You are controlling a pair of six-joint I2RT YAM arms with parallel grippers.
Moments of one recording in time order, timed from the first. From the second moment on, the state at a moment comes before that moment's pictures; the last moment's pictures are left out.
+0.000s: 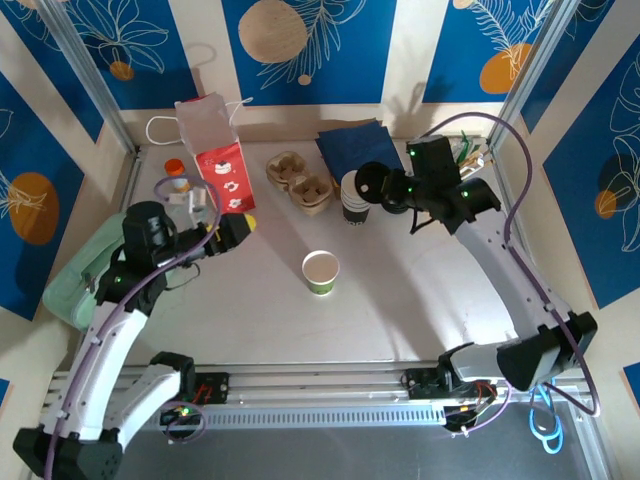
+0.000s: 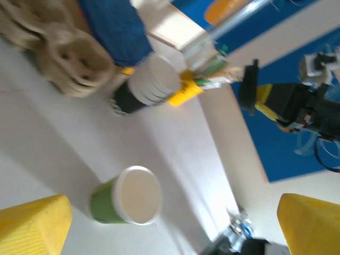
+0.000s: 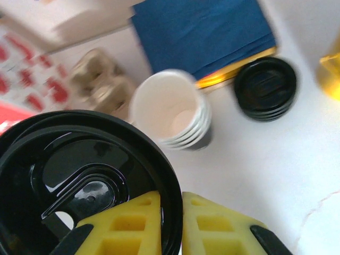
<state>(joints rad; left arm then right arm) -0.25 0.84 0.93 -0.47 0.65 -0.68 0.41 1.32 1.46 -0.88 0.02 0.54</state>
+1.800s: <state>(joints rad) -0.54 1.15 0.93 -0.13 0.80 -0.90 0.85 1.33 1.42 -0.87 0.04 0.56</state>
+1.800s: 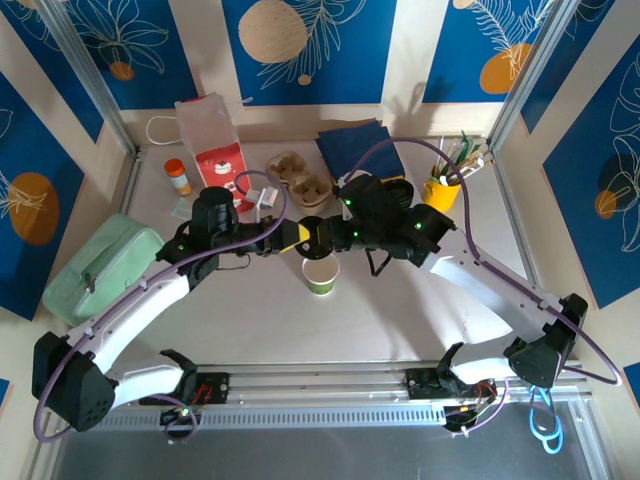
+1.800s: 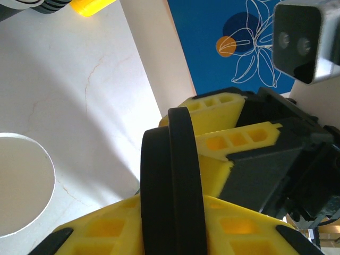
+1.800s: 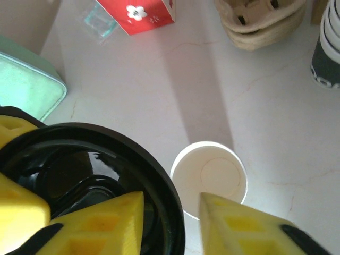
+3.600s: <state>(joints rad) -0.41 0.88 0.79 -0.29 0.62 -1.29 1.09 1.15 0.91 0.02 0.08 -0.93</state>
